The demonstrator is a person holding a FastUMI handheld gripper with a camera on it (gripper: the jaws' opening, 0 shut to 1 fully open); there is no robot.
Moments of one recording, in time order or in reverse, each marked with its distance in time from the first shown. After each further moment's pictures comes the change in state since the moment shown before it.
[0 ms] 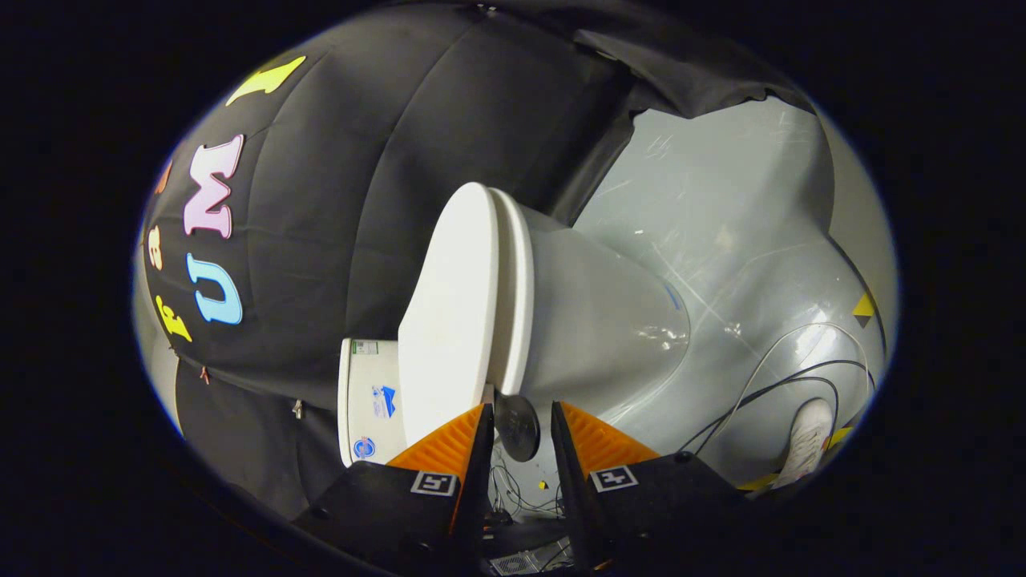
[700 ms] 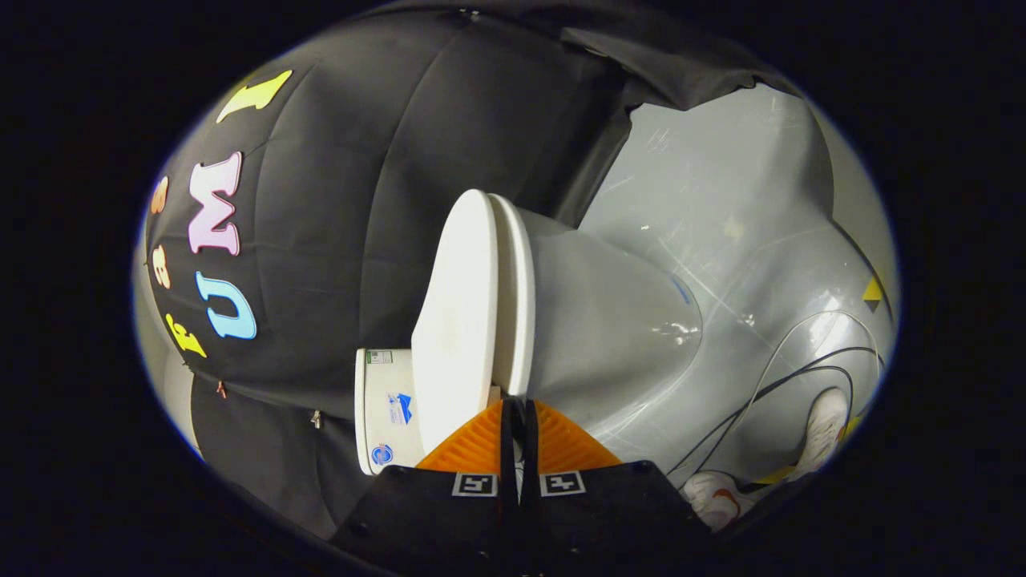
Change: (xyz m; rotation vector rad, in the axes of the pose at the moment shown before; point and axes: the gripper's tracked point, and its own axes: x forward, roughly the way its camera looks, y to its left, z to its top) arm -0.006 0.007 0.007 0.032 -0.022 0.034
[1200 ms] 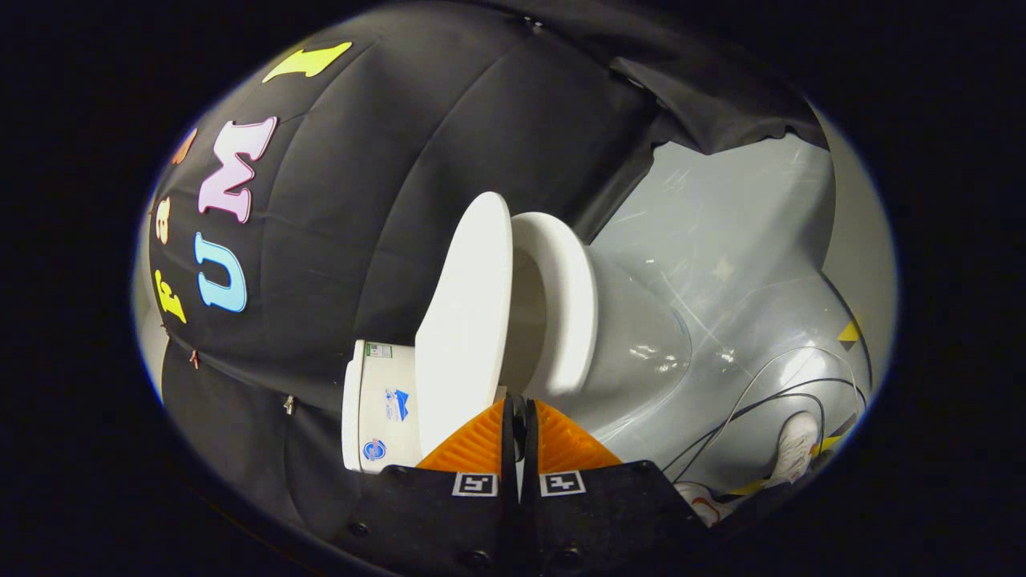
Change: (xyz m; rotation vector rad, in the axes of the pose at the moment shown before) arm -0.027 0.059 0.004 -0.129 -0.054 -0.072
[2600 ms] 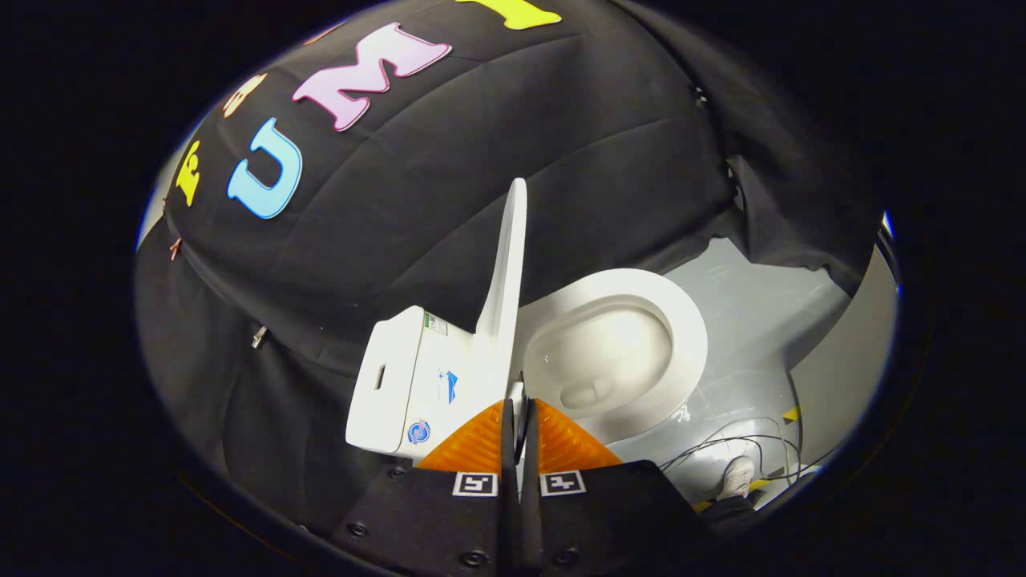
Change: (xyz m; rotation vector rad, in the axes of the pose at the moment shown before) arm -0.048 0.214 -0.030 -0.395 -0.029 -0.096
